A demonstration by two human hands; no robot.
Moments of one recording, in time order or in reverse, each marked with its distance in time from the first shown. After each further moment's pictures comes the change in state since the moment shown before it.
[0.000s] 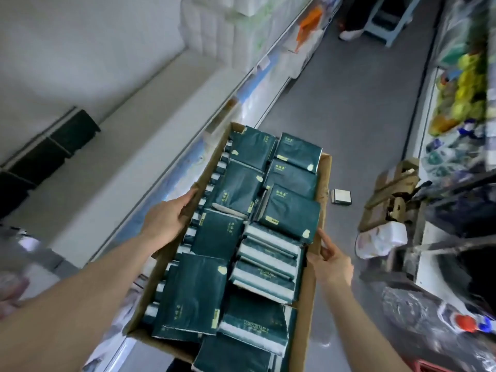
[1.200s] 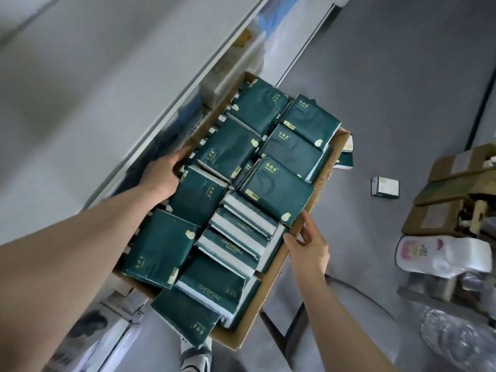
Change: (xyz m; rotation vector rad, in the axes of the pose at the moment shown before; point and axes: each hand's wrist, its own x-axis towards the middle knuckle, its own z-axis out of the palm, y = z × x) left_hand 0.249 -0.080 0.115 -0.228 -0.079 -0.267; right_hand 0.164 -0.018 0.217 0.241 -0.078 0.097
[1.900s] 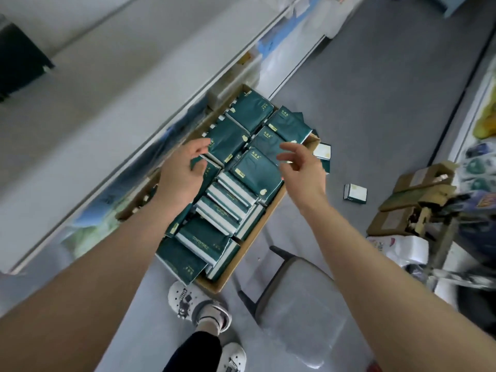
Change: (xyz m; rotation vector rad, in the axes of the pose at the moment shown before) left_hand -0.158 0.073 -0.027 -0.511 0.209 0.269; right_hand -0.045 -0.146 -0.060 -0.216 -0.152 -0.555
